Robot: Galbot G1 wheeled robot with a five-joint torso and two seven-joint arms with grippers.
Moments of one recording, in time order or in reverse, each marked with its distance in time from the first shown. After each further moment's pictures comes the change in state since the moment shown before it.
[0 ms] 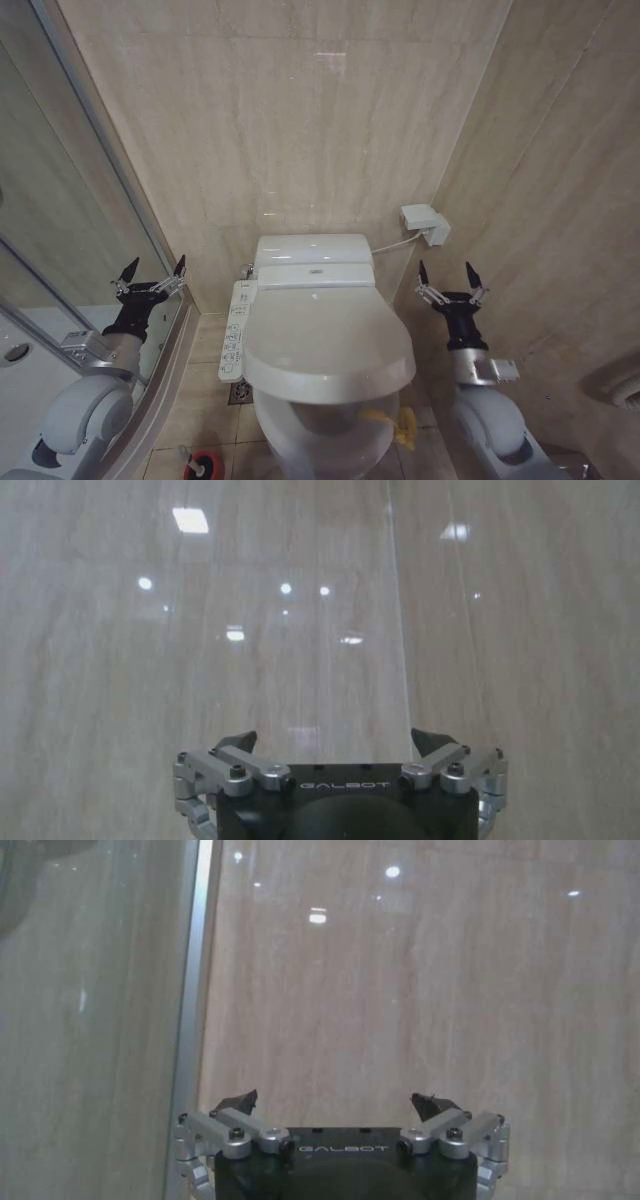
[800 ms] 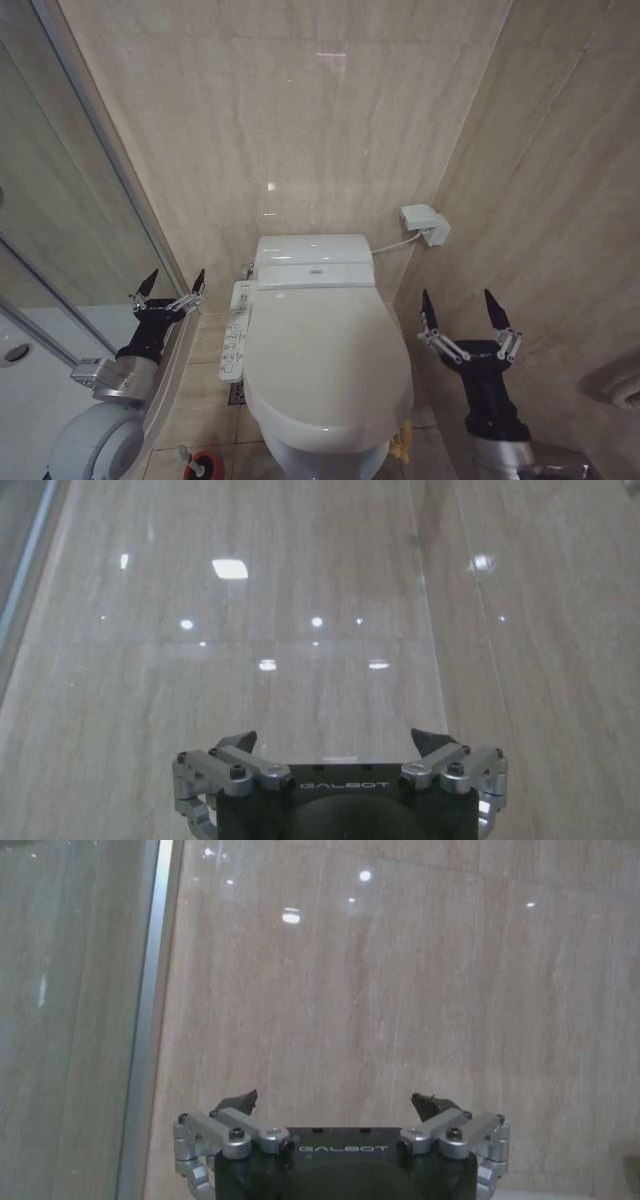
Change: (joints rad) left arm 0.110 -0.015 0.051 -0.081 0.049 -0.068 0.001; right arm -0.444 0.143 -0.031 0.388 -0.211 0.109 -0.045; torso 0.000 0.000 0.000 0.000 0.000
